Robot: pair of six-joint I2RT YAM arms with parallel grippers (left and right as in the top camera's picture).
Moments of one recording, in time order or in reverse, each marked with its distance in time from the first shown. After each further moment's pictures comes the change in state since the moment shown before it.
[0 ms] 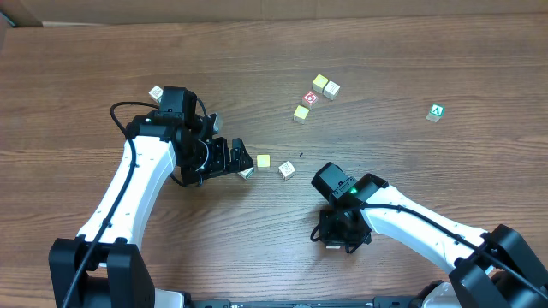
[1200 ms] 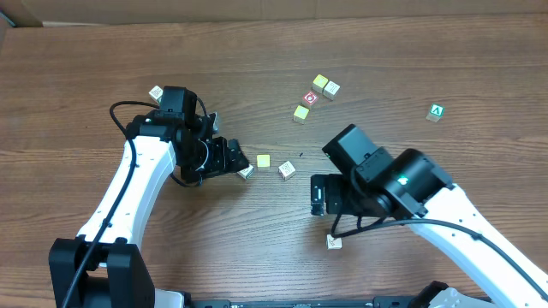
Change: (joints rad) left arm 0.000 0.000 0.000 0.008 -0.020 -0.007; right arm 0.000 -0.222 0.498 -0.443 0.155 -0.019
